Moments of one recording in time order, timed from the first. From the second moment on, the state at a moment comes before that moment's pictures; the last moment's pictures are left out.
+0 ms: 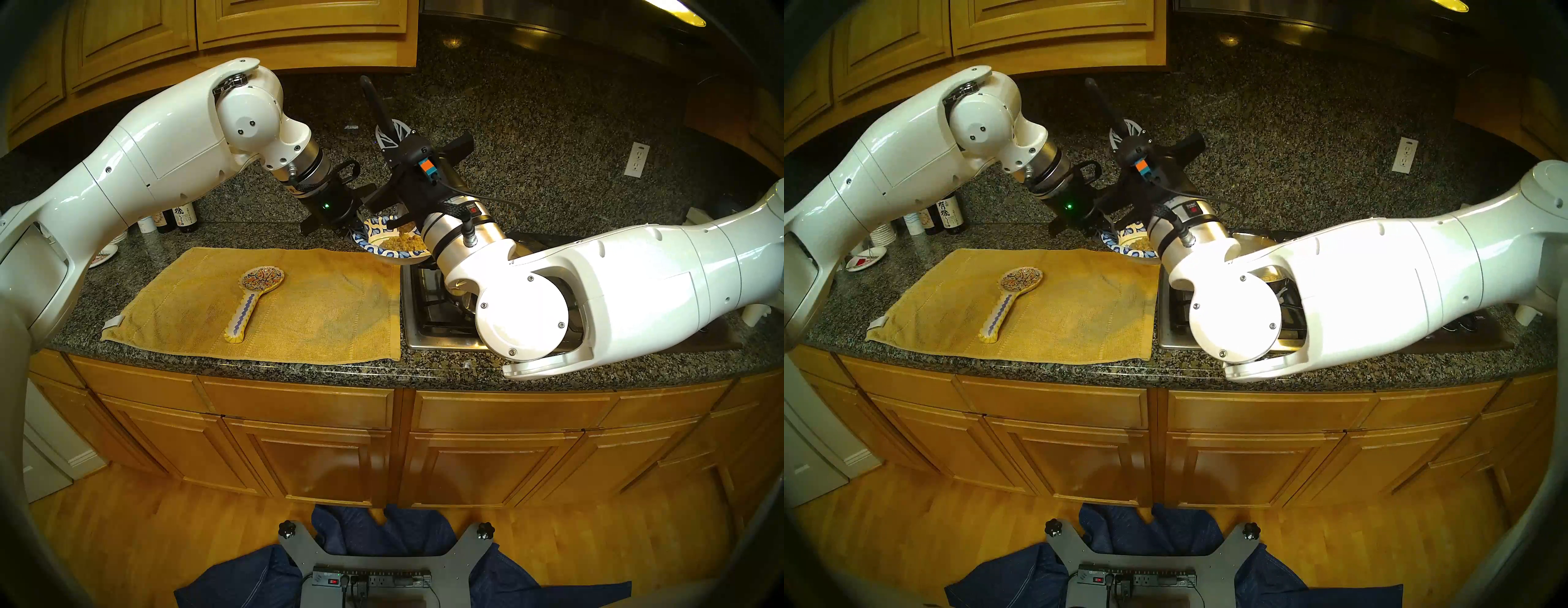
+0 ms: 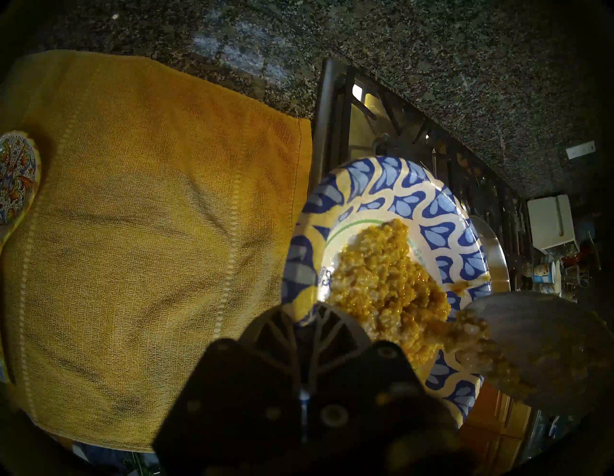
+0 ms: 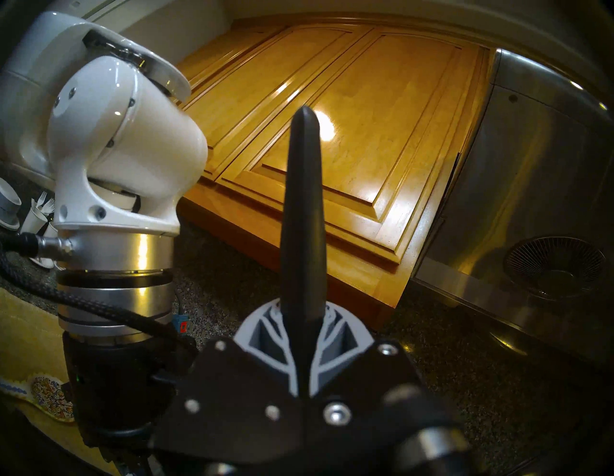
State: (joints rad) left arm -0.02 -0.90 -0.28 -1.34 -2.88 0.71 1.13; right arm 0.38 -0.91 -0.67 -2.12 0.83 -0.19 -1.27
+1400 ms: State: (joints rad) left arm -0.02 -0.90 -0.28 -1.34 -2.88 0.71 1.13; right arm 0.38 -0.90 -0.68 -2.13 0.85 -0.21 -1.28
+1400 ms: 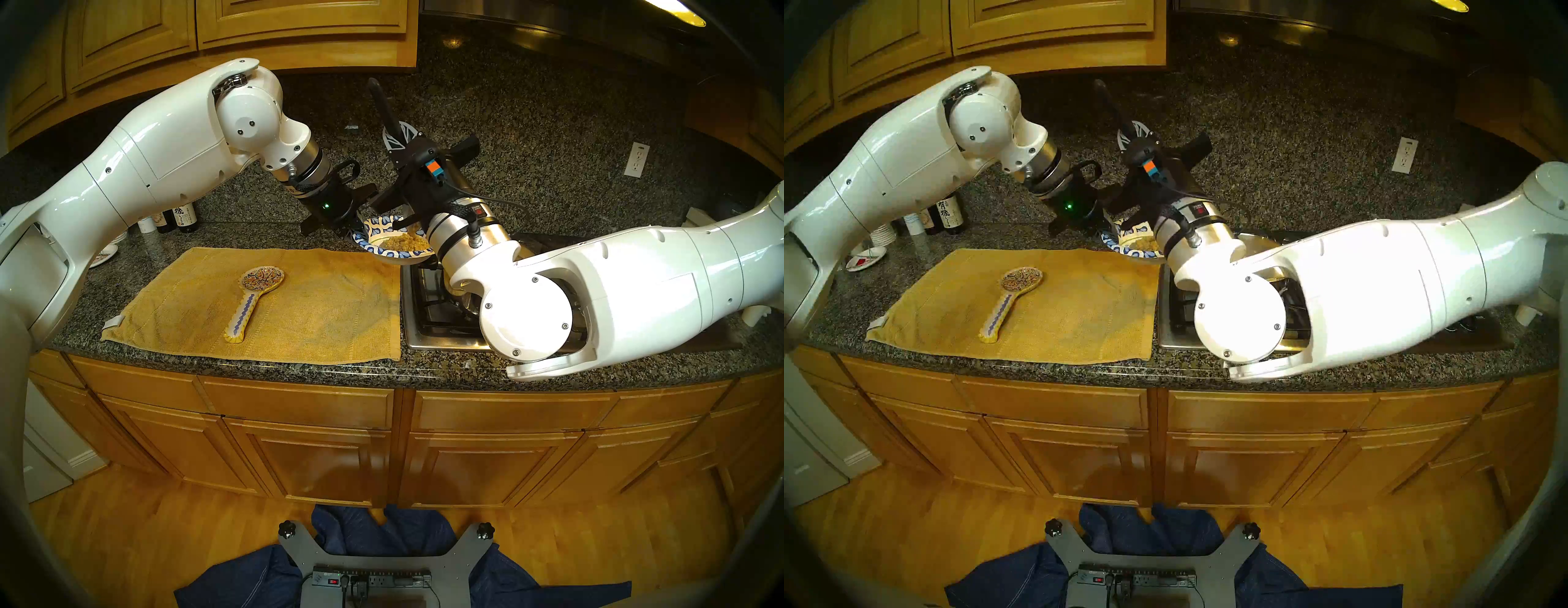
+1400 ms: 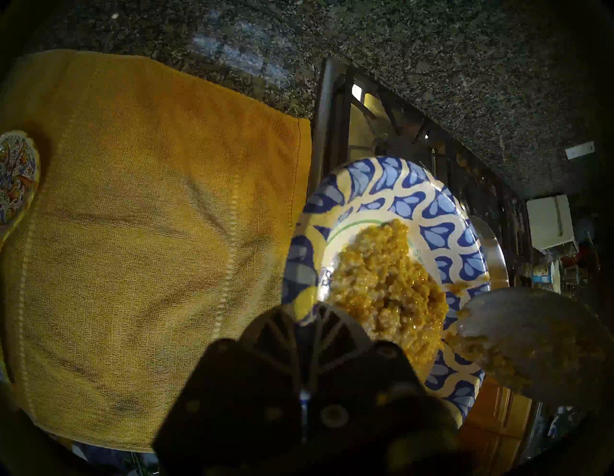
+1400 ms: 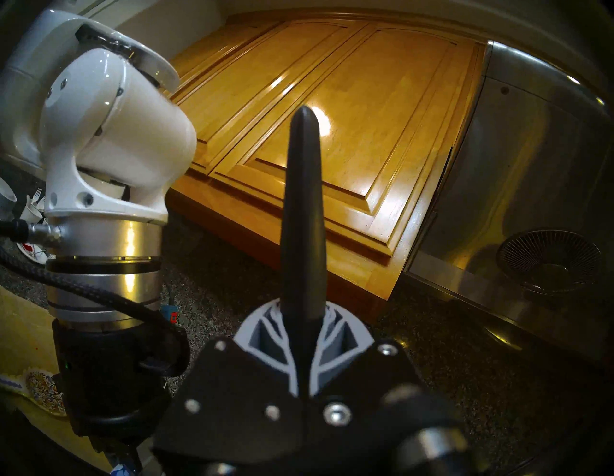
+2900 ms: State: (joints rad) left arm -0.02 -0.90 -0.28 -1.34 -2.88 0.71 1.13; right arm 0.44 -0.70 -0.61 -2.10 1.17 -0.33 -1.24
